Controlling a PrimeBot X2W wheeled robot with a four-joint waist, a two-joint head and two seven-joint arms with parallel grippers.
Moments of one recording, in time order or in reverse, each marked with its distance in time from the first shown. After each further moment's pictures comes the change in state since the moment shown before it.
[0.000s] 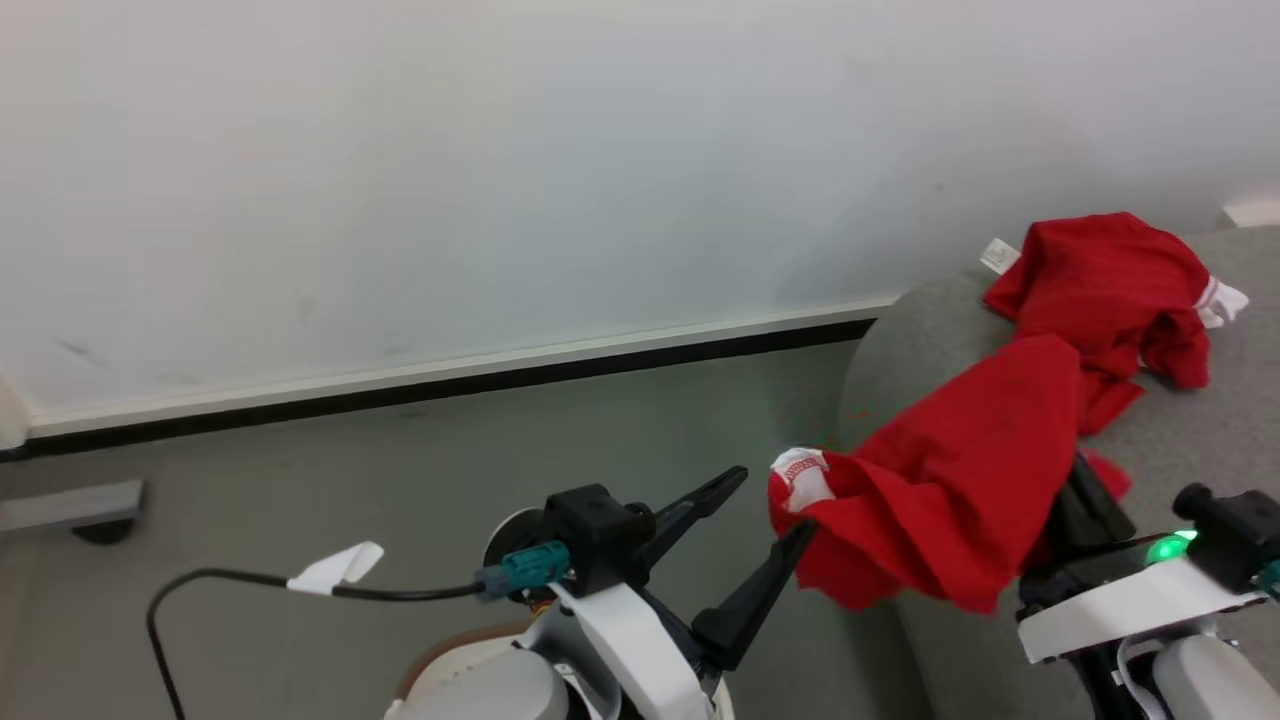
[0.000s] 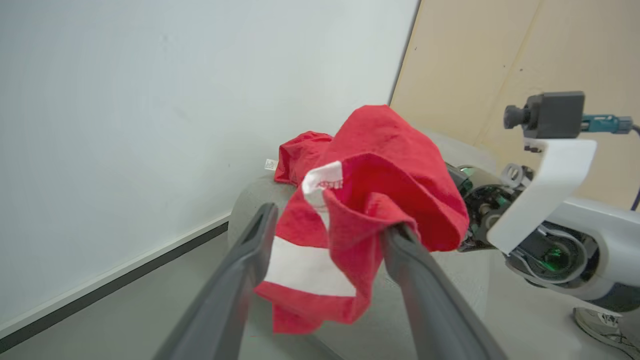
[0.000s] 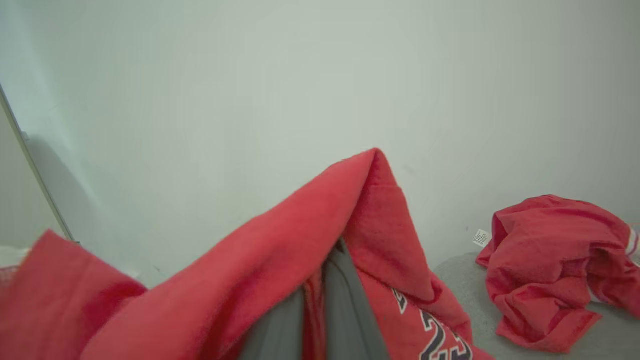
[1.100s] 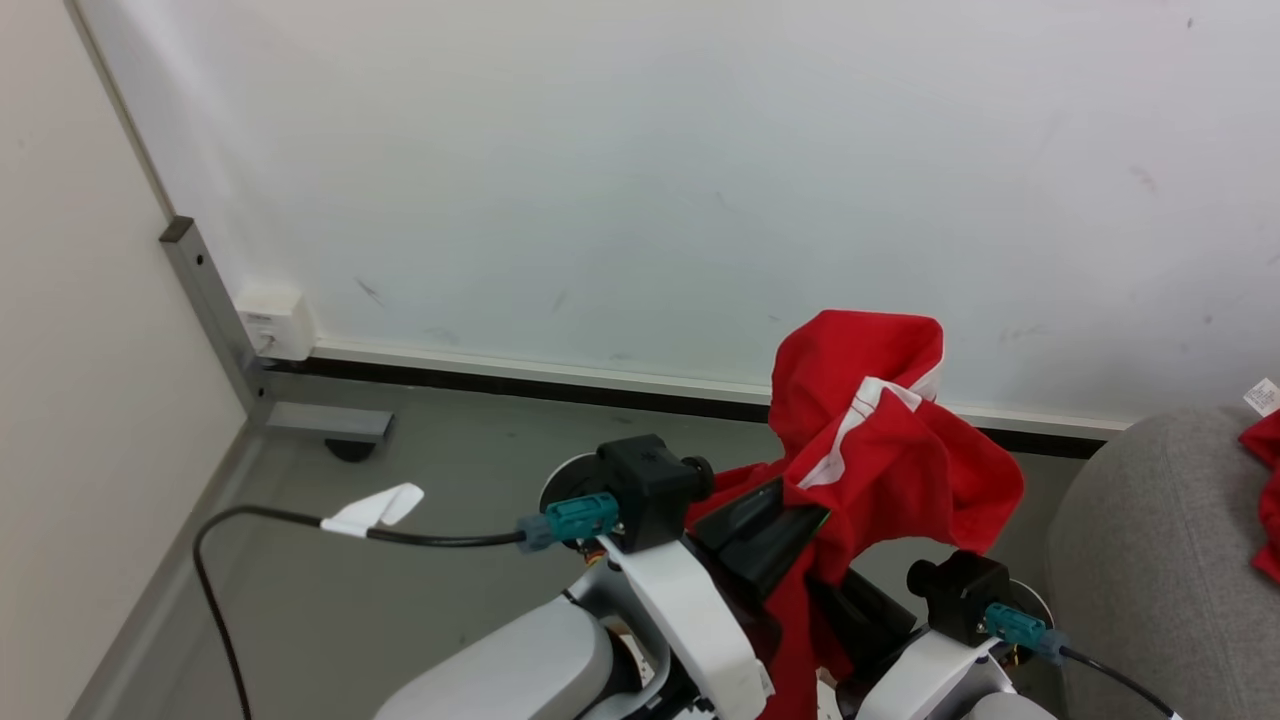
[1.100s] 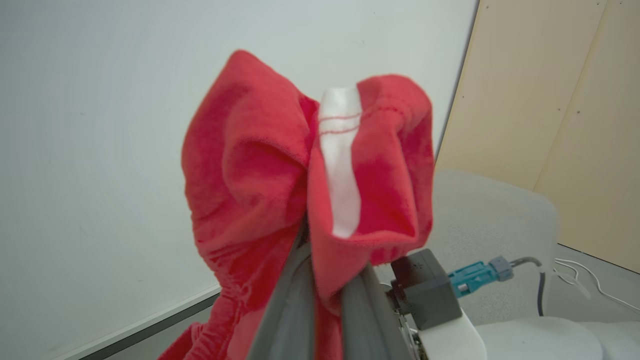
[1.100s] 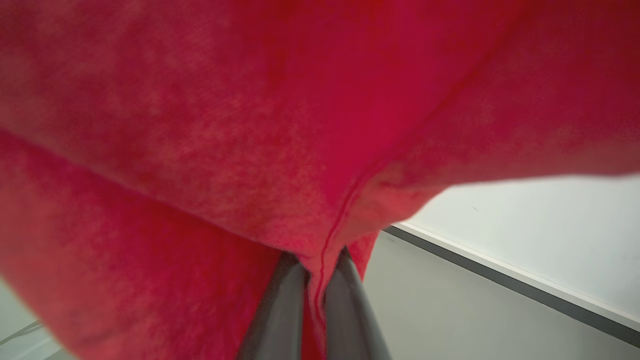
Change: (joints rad) left arm -0.082 -0.069 0.010 -0.021 -0.002 -0.047 0.037; right arm -0.095 0.086 0.385 0.238 -0.012 0.000 0.035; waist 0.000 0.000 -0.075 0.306
